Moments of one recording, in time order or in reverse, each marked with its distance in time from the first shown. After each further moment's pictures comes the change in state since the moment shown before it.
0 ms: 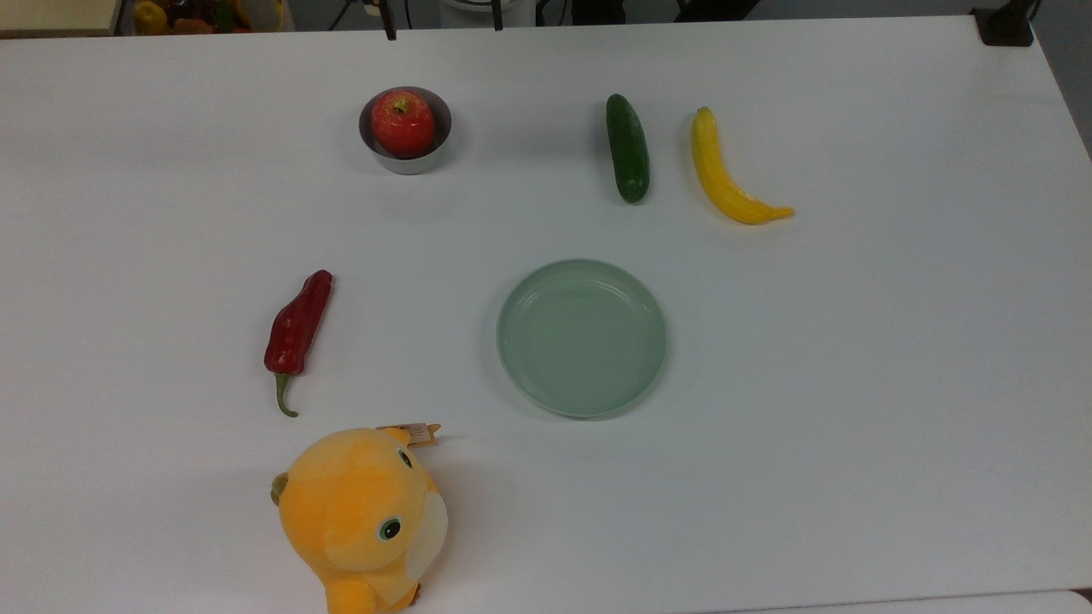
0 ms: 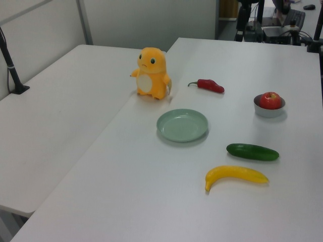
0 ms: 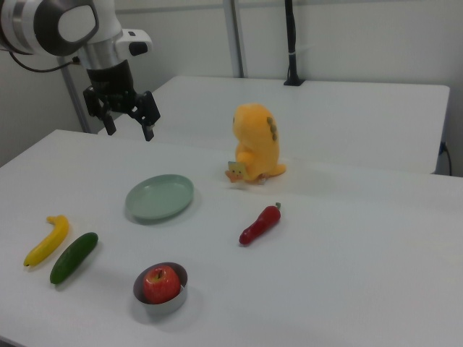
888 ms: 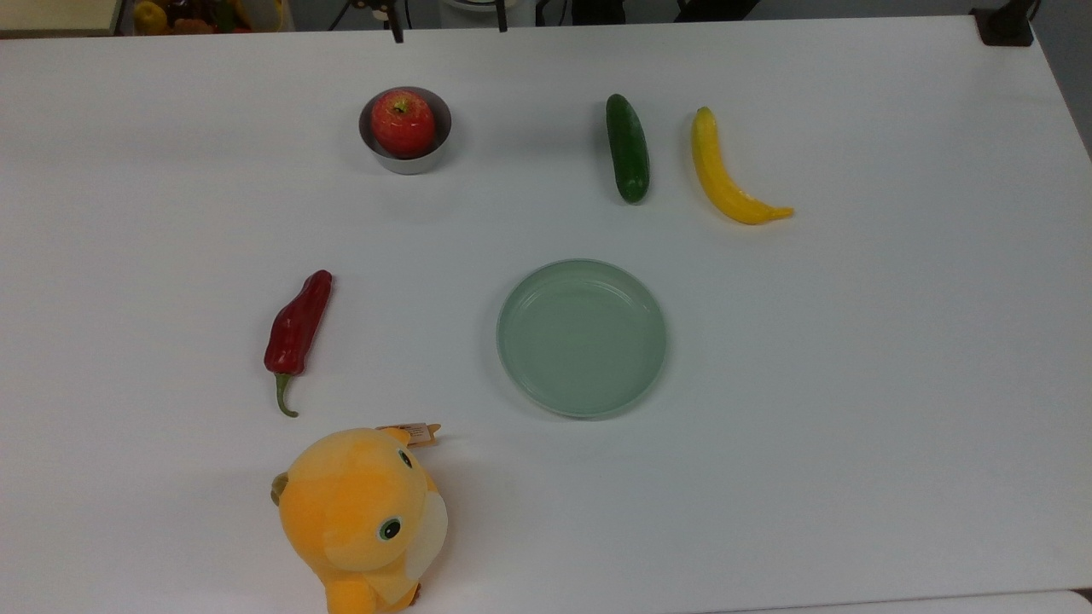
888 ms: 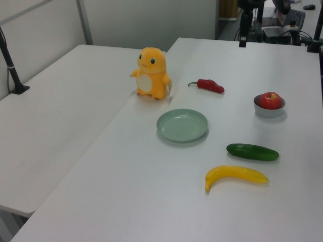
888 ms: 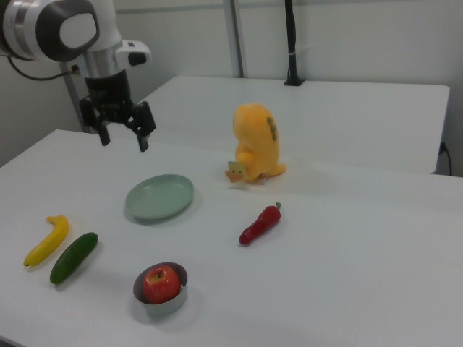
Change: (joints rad) arm 0.013 0.003 0.004 -0.028 0.001 -0.044 -0.012
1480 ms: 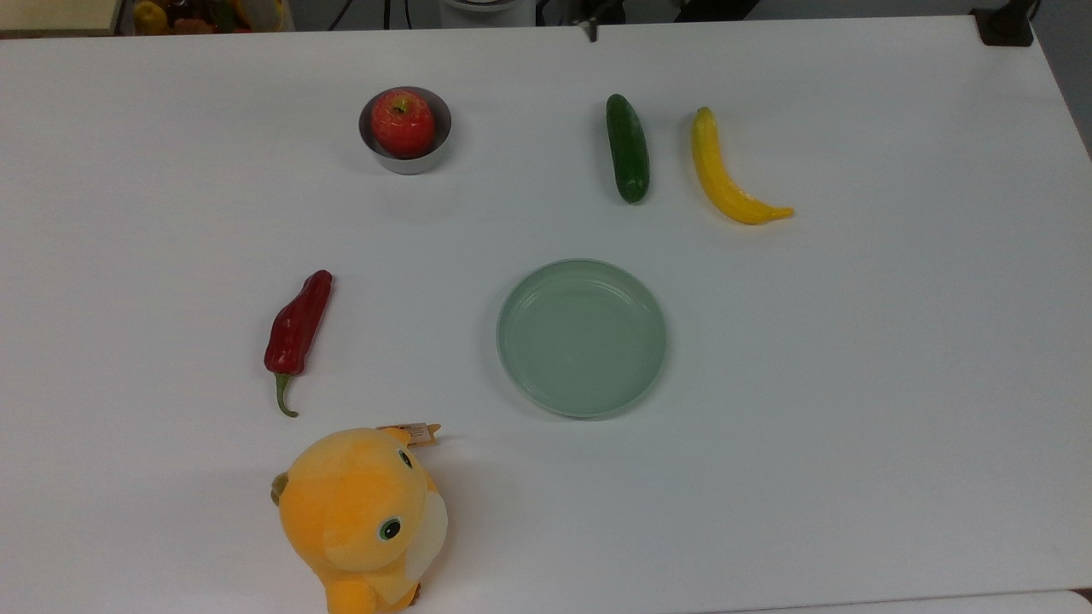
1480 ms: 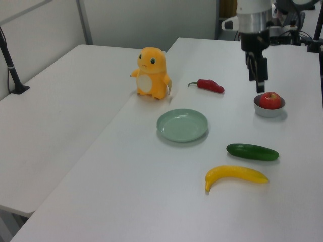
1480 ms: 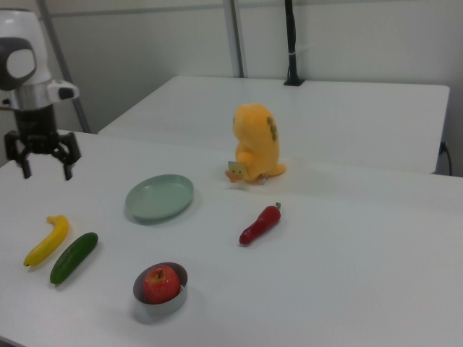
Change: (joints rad) arm 0.100 -0.025 0.221 -0.160 0.055 -0.012 0.014
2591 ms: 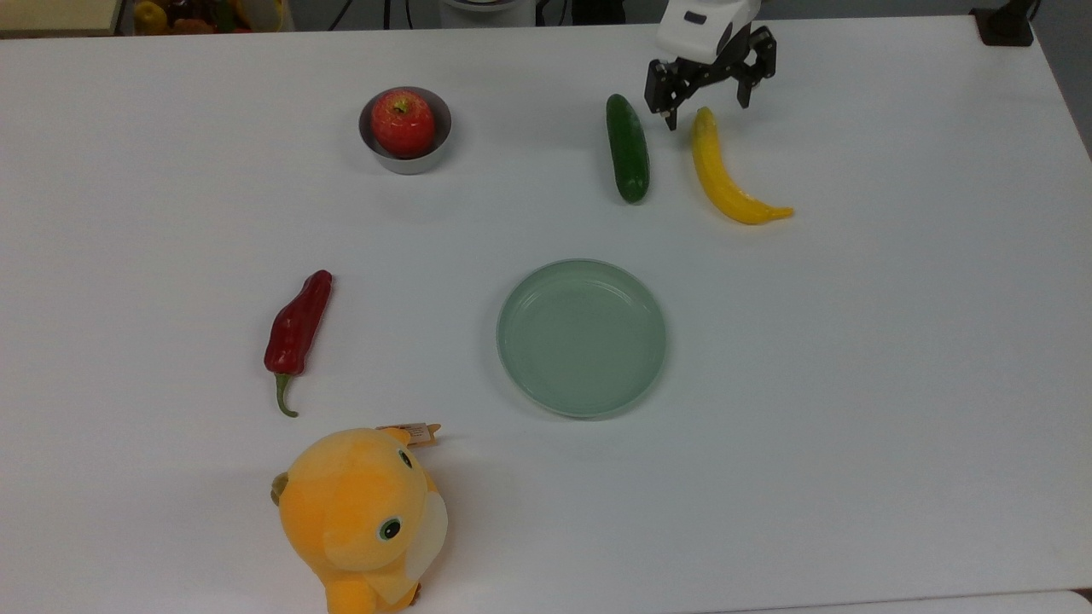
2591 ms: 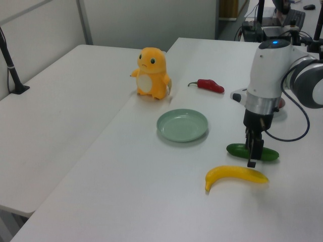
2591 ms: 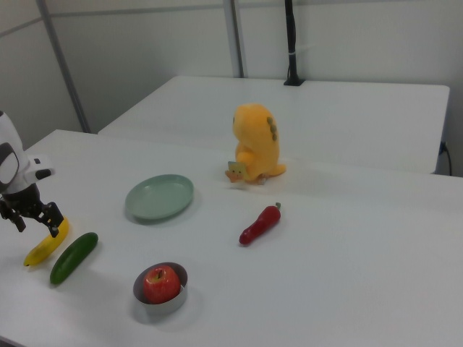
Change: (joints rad) arm 0.031 0.076 0.193 -0.438 0.003 0.765 0.303
